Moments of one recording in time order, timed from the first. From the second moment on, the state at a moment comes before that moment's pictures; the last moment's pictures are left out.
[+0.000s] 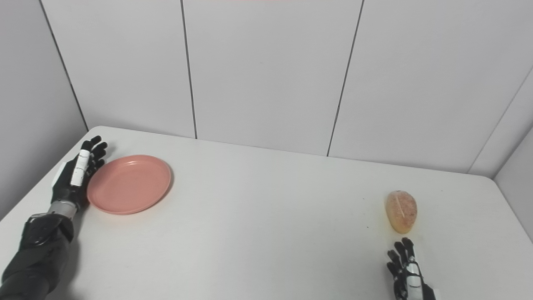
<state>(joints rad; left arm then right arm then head) -0.71 0.49 0.27 1.10 -0.28 -0.43 -0.24 0.06 -0.09 -0.08 -0.11 0.22 0.01 0.07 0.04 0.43</state>
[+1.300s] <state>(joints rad) -0.74 0.46 0.27 1.17 -0.26 -0.46 -0.31 0.06 -0.09 -0.07 -0.12 0.22 0.01 0.05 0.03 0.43</state>
